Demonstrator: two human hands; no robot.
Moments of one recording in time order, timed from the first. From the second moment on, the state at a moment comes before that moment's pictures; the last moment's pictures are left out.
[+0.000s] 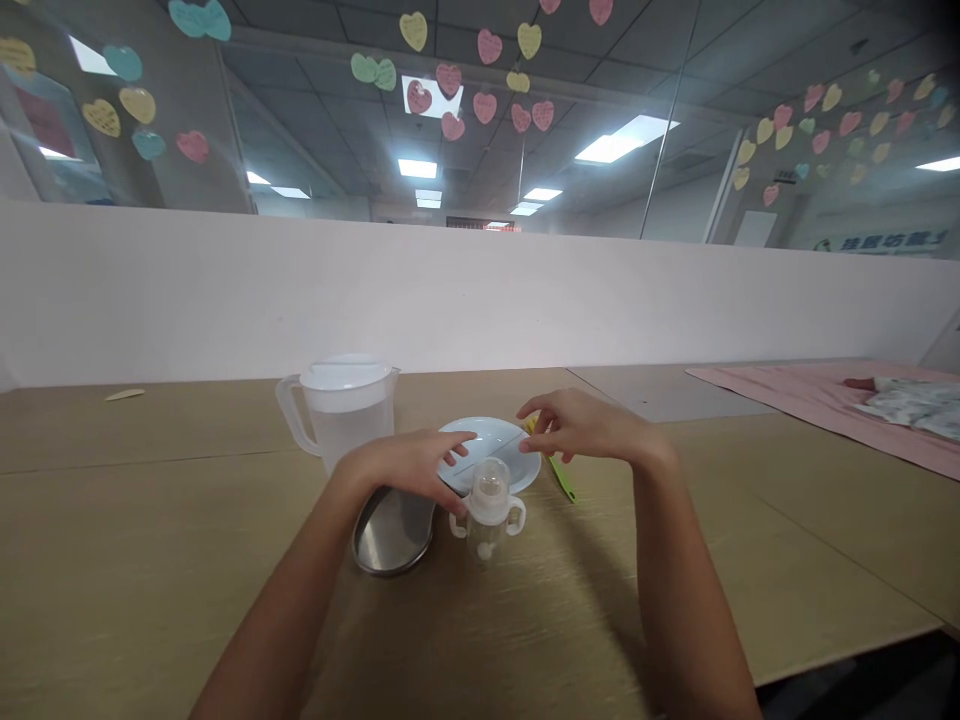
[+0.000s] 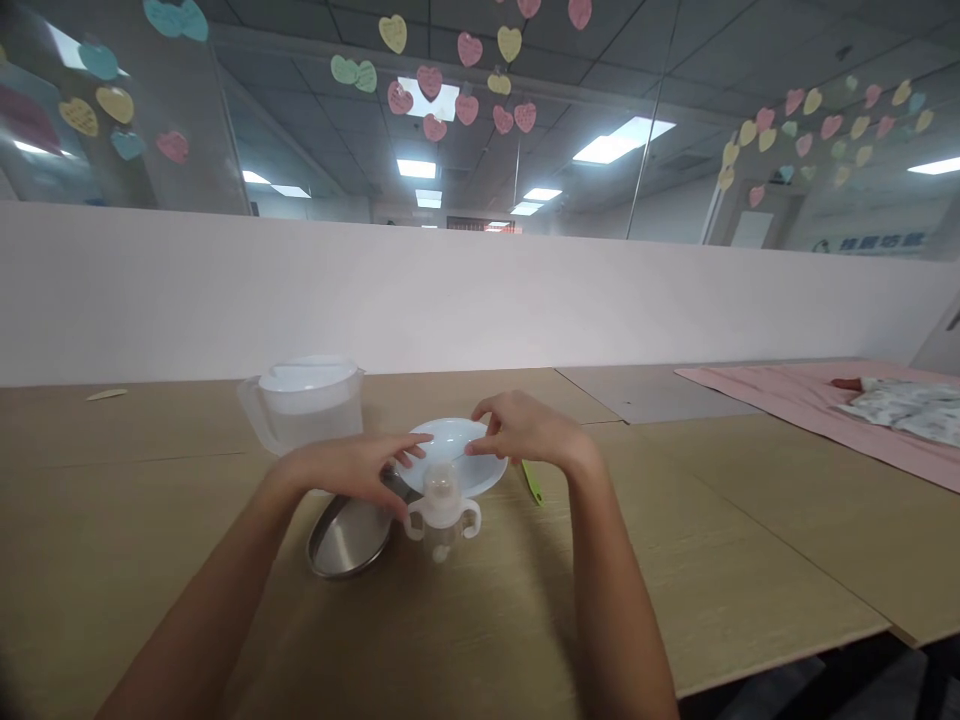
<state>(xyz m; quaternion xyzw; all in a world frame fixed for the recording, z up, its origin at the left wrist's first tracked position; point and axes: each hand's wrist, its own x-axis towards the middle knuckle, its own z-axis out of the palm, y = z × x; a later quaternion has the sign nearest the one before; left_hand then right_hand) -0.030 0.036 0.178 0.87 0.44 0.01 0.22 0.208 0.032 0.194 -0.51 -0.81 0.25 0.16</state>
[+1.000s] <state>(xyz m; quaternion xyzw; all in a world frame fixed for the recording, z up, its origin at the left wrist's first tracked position) -0.002 0.072 0.128 0.91 0.34 0.01 0.22 0.168 0.050 0.176 -0.42 -0.88 0.20 0.01</state>
